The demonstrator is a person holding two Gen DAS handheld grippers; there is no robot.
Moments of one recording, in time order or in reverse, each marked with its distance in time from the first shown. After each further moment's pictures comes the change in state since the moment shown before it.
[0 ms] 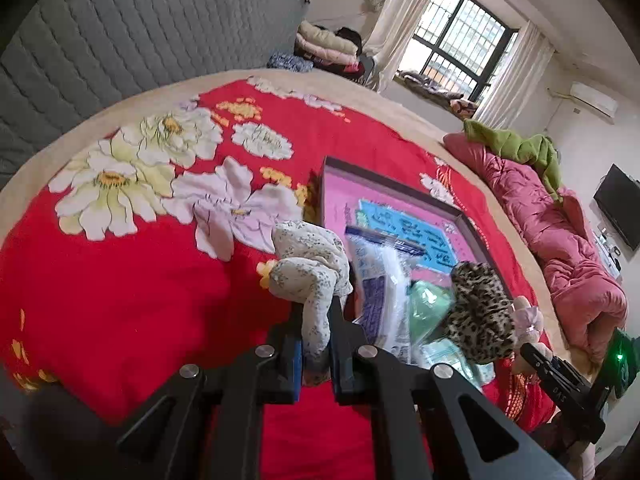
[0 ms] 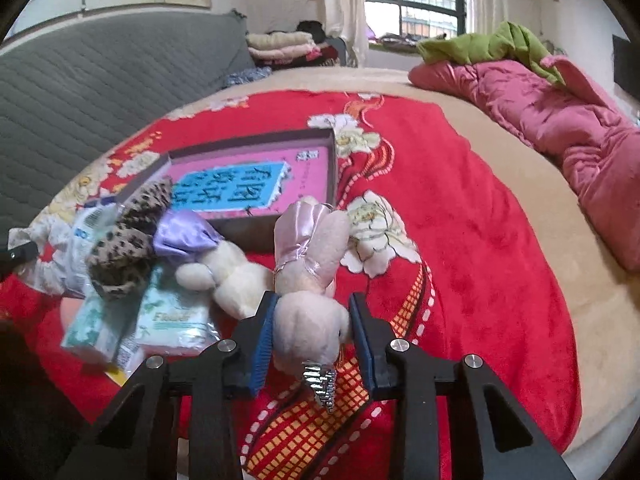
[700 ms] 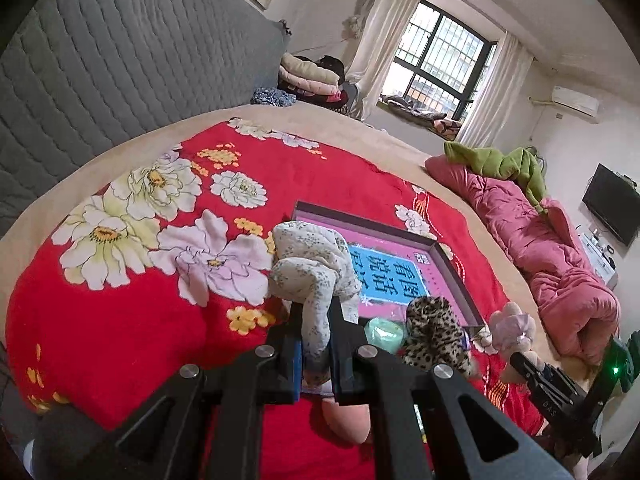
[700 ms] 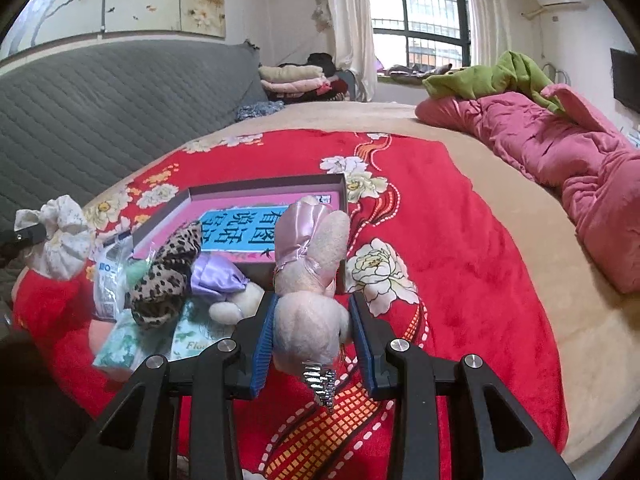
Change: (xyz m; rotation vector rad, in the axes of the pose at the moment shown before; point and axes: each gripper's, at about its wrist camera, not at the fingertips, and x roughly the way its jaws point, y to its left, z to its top) left arm -0.028 -0.035 0.021 0.046 -0.104 -0.021; right arm -0.032 0.001 0.012 -0.003 -0.111 0.024
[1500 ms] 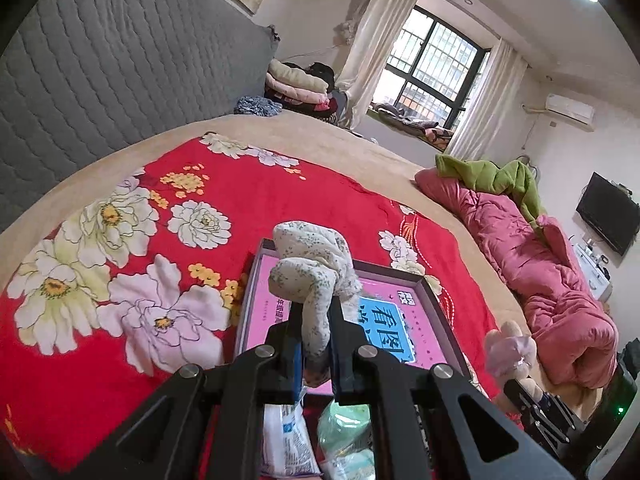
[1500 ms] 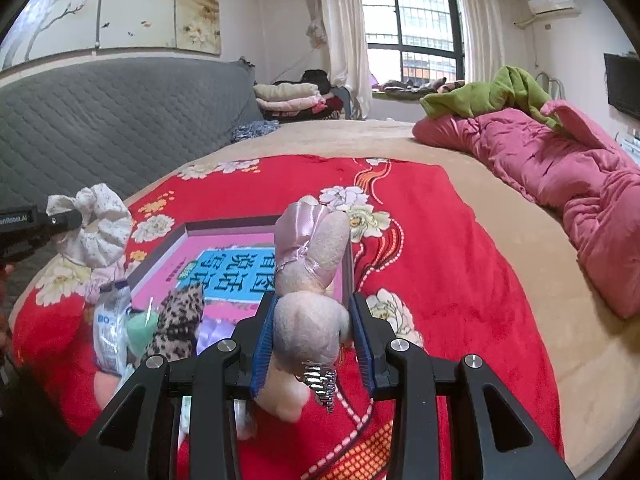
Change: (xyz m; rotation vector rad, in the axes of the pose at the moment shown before) left arm 0.052 -0.031 0.054 0.000 -0.020 -0.040; right arm 0.014 0.011 0.044 0.020 -0.060 -0.017
